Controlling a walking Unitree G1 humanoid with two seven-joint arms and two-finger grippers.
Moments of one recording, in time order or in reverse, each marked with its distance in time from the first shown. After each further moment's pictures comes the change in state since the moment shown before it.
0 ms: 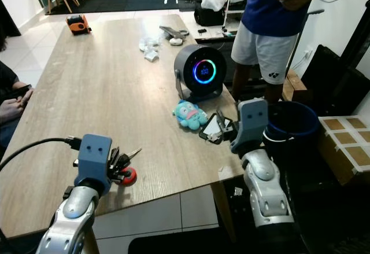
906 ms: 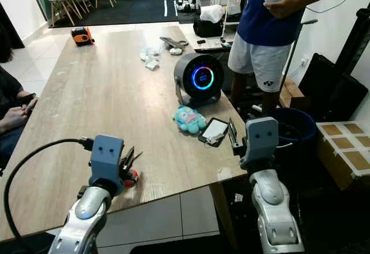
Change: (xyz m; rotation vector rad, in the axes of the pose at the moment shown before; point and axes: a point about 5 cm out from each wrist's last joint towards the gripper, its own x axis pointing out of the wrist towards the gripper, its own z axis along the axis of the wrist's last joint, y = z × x) left arm 0.002 -0.026 0.003 -0.094 -0.037 -0.100; right arm -0.034 -0.005 -0.013 -0.084 0.049 -0.102
